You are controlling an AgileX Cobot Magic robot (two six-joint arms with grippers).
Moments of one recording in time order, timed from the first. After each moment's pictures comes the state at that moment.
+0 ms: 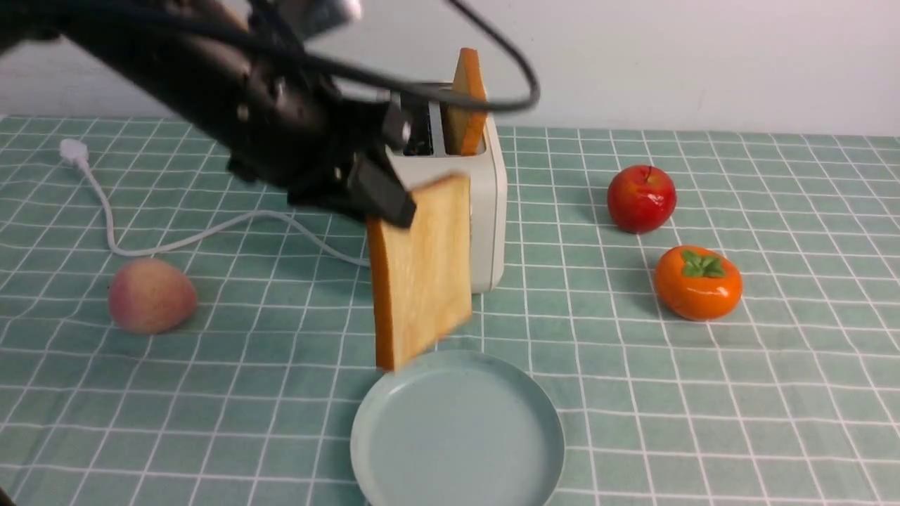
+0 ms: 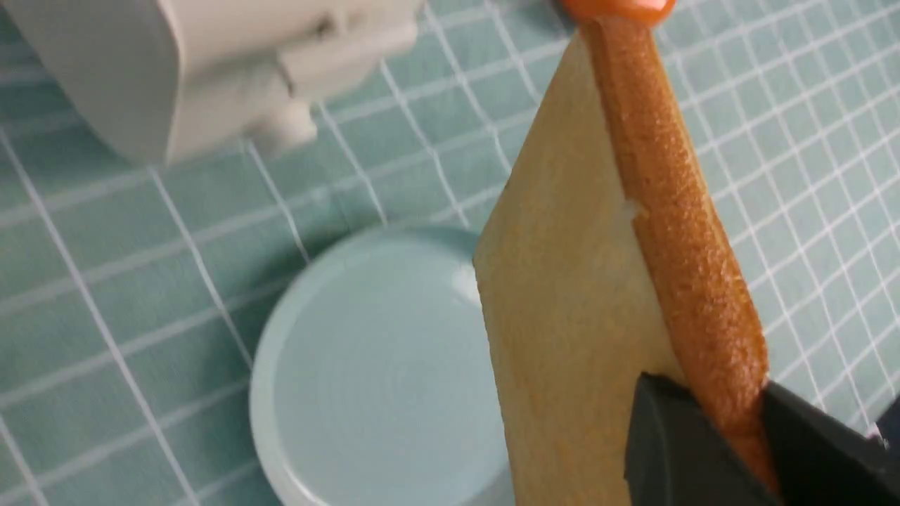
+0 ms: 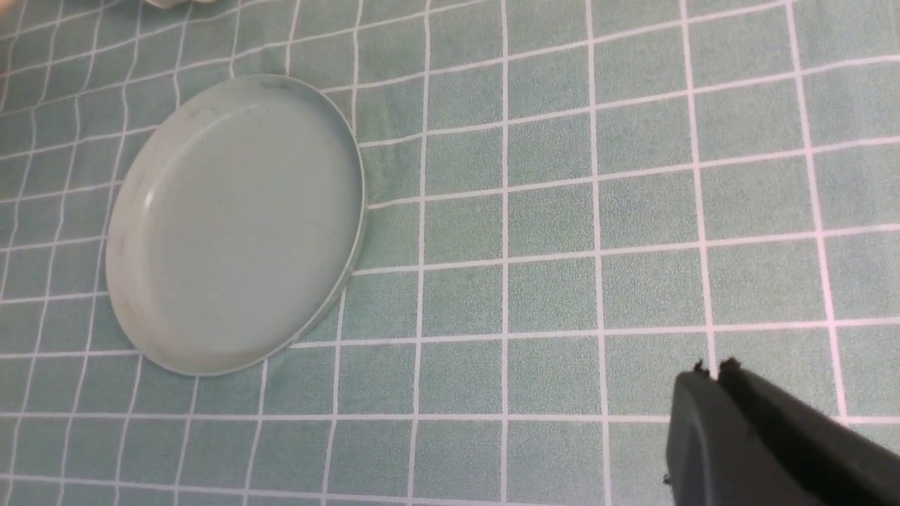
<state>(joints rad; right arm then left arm) -0.04 0.62 -0.59 0.43 0.90 -0.06 -0.29 1.63 -1.50 -0.65 1.12 0.19</state>
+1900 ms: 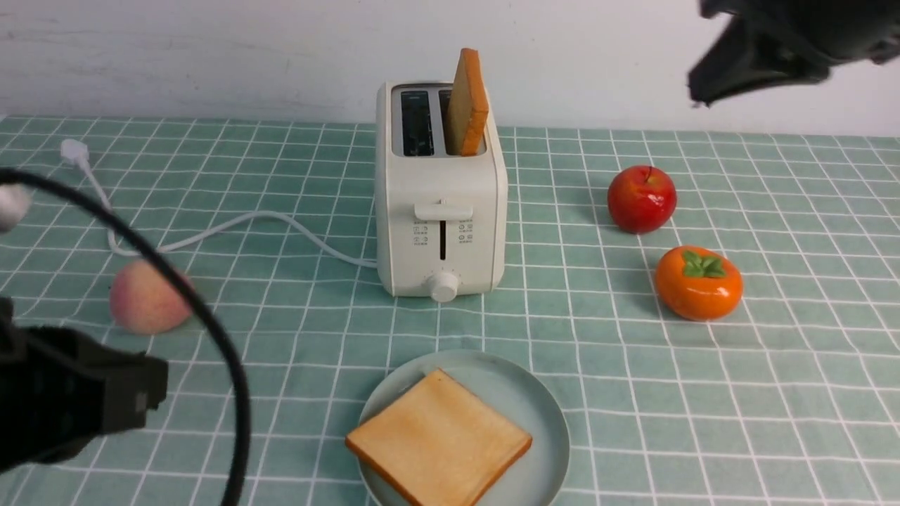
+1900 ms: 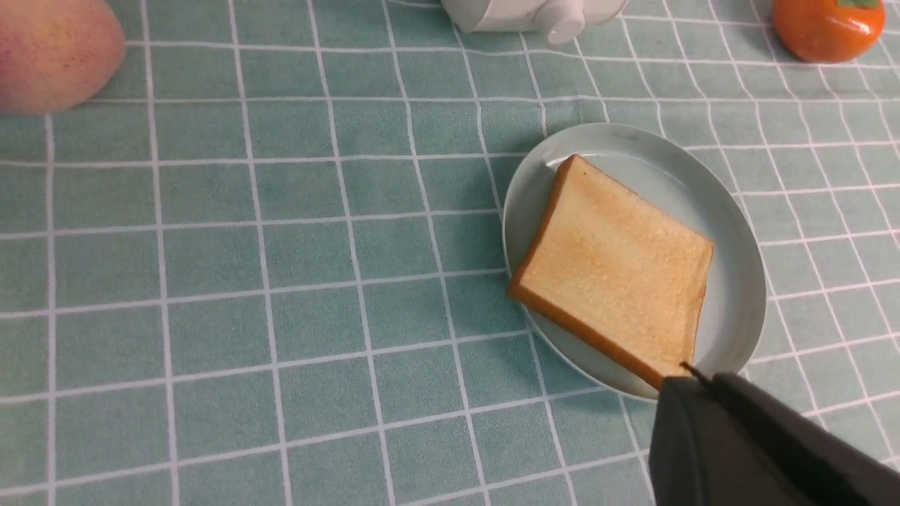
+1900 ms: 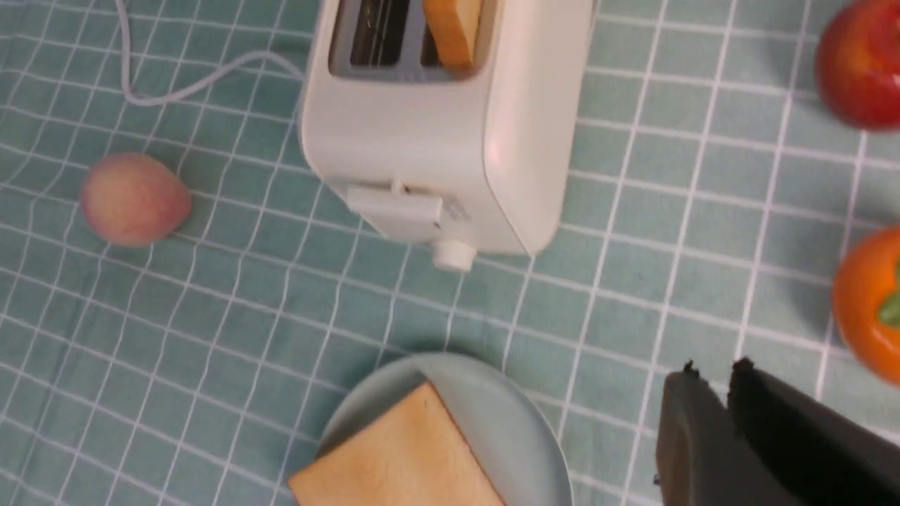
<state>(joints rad) 0.27 1.69 -1.94 0.31 1.17 0.04 -0.29 0.73 -0.73 -0.28 0.76 -0.14</state>
